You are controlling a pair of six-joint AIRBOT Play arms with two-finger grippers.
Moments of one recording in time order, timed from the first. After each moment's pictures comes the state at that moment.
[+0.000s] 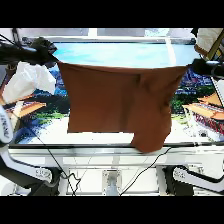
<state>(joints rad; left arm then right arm) 0.20 -1.70 1.90 0.82 -1.28 -1.26 -0.32 -1.32 1.40 -1.02 0.89 1.23</state>
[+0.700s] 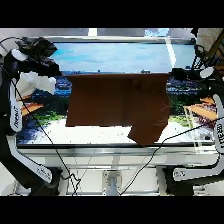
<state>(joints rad) 0.18 -1.85 1.88 1.07 -1.24 -1.23 -0.24 -1.53 1.37 -1.13 0.72 1.23</state>
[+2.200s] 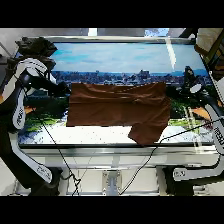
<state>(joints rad) 0.17 -1.90 1.68 1.02 -1.29 -1.34 -0.24 -1.51 1.11 -1.11 0.66 1.29</state>
